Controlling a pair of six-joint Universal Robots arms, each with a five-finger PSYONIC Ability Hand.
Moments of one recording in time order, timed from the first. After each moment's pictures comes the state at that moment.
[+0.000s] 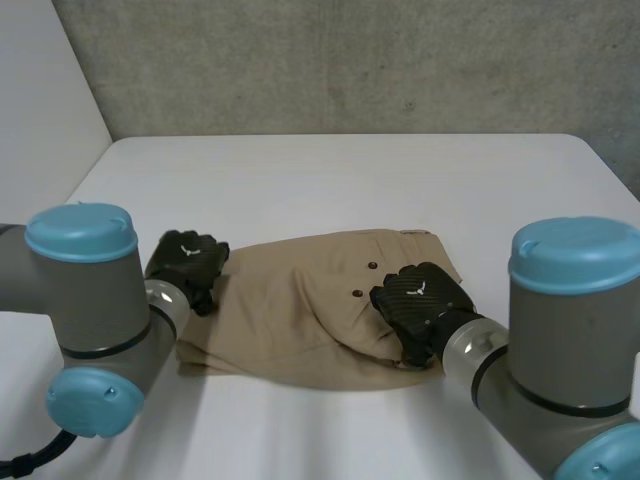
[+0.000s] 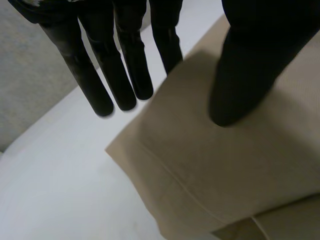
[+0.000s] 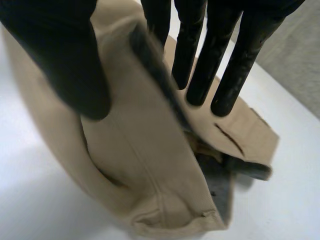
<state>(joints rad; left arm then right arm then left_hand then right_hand) 4.24 -2.03 -1.60 3.25 -1.70 3.53 2.19 -1.22 1.63 0.06 1.54 2.73 0.91 0.88 0.88 0.88 0.70 0.73 0.70 0.83 0.83 0.64</state>
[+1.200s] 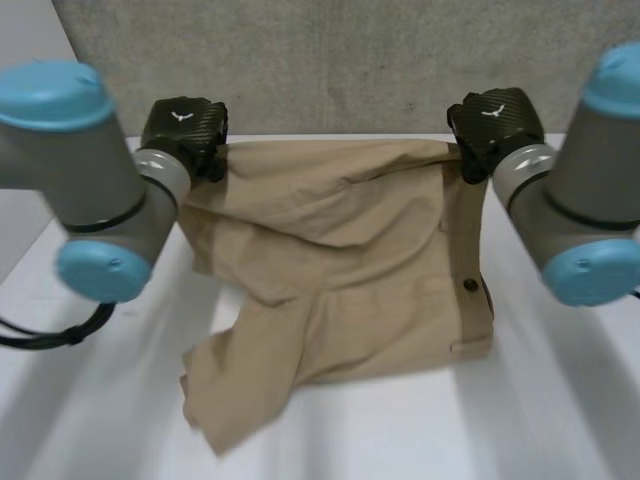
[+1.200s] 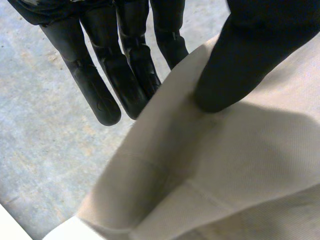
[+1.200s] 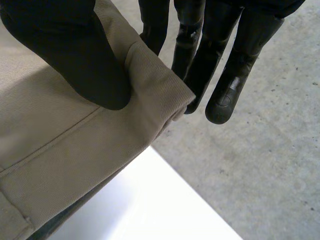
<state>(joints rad) 4.26 -2.14 -1.06 3.18 -1.67 3.37 2.00 -1.05 1.10 -0.02 1.62 2.71 1.12 1.17 1.17 1.17 0.95 0.96 0.70 1.18 1.19 0.97</state>
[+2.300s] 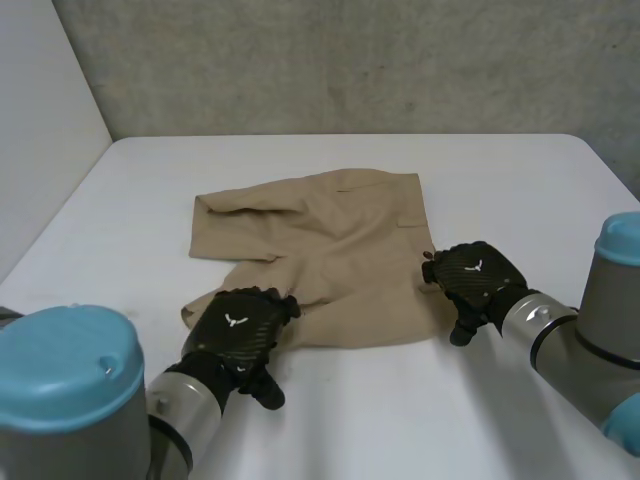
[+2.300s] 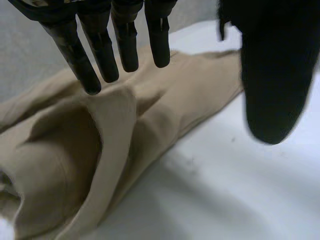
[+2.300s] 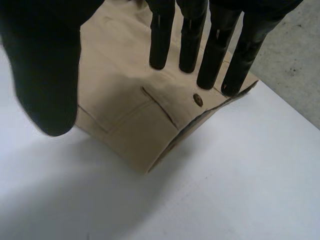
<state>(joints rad) 4.00 -1.78 -1.87 3.26 -1.68 3.19 1.88 -1.20 1.73 -0.10 1.29 2.65 0.39 0.39 0.39 0.39 0.22 0.39 0.45 0.46 0.46 0.27</state>
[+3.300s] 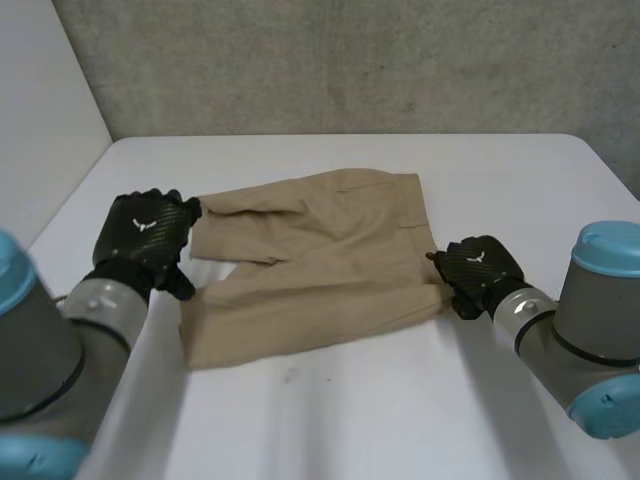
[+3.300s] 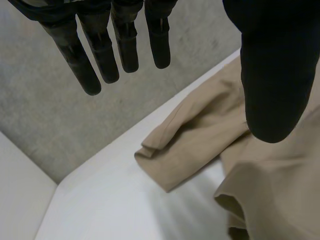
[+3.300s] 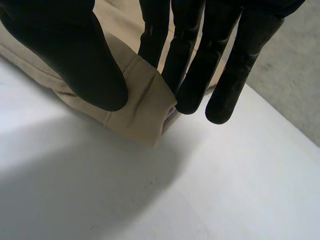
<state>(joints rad) 4.28 -1.68 -1.87 3.44 -1.68 3.46 1.89 -1.08 1.68 -0.25 1.38 2.68 0.40 0.40 0.40 0.40 0.23 0.90 1.17 1.17 1.19 0.95</state>
